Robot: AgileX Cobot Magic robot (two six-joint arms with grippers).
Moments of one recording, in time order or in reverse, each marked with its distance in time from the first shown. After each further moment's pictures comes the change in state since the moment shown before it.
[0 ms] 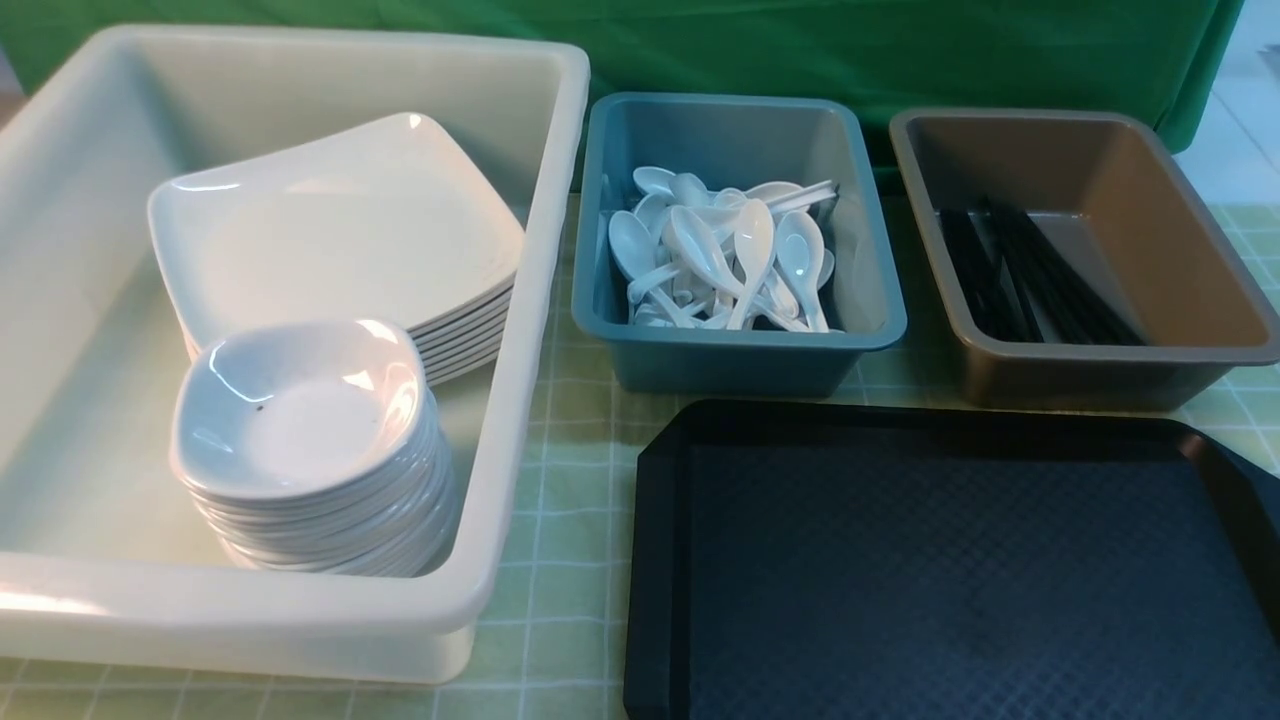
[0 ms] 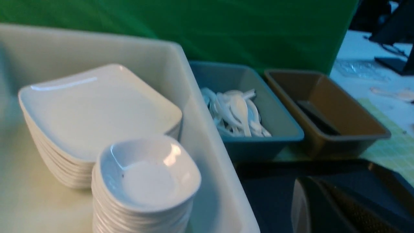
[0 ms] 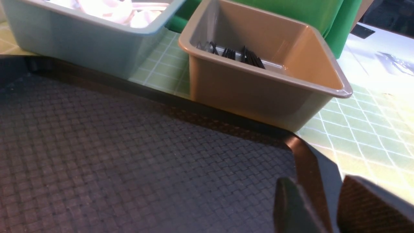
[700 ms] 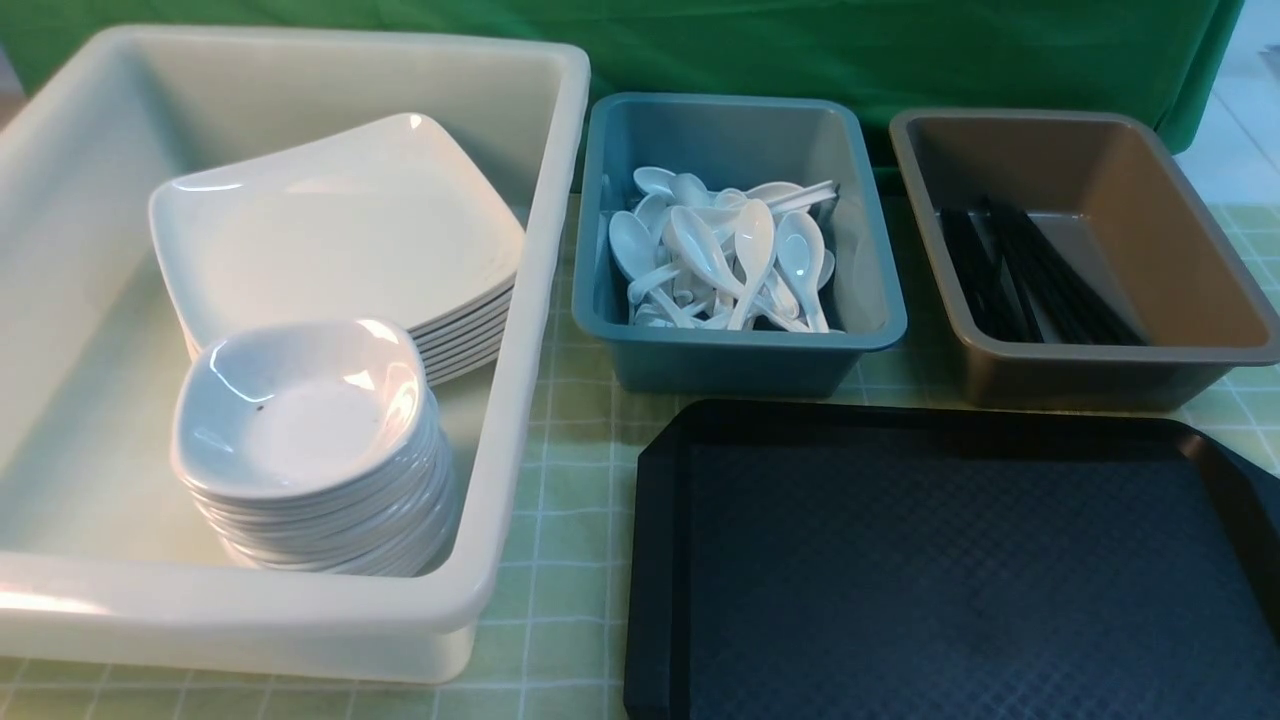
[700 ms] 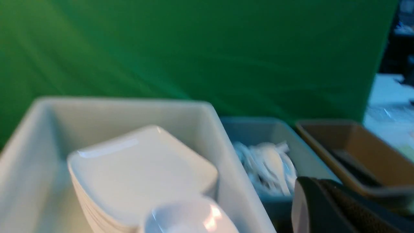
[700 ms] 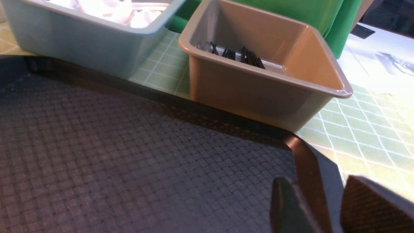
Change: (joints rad) right arm 0.000 0.000 0.000 -0.001 0.000 0.000; left arm 0.000 0.000 0.061 0.047 -0.255 0.062
